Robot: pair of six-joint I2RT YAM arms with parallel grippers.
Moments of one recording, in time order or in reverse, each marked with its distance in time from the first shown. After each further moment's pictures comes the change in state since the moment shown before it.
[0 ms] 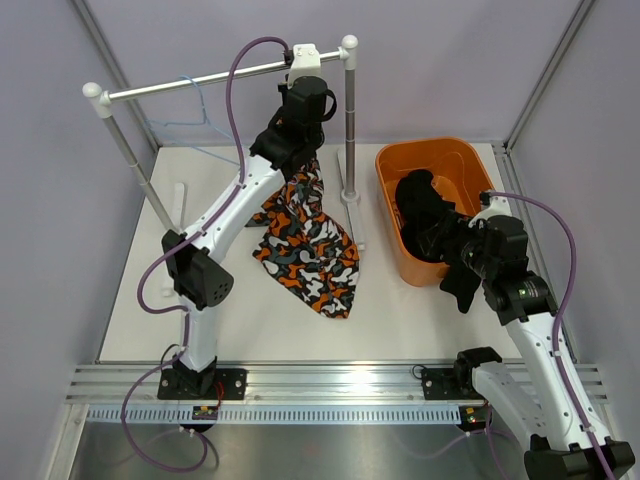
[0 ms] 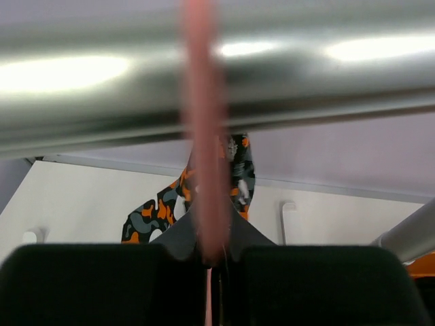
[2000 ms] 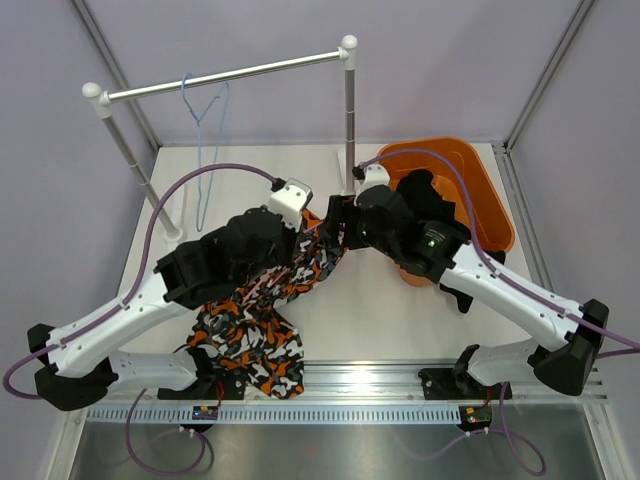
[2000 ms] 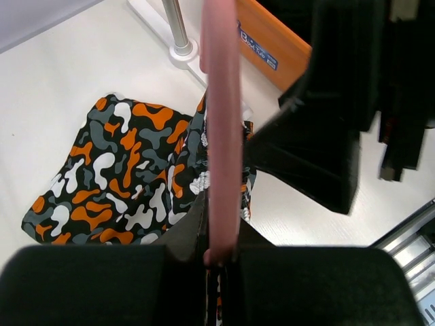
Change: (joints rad) left arm -0.431 -0.901 -0.882 -0.369 0.338 -0.116; right arm 0.740 0.547 0.461 0.023 0.377 0.097
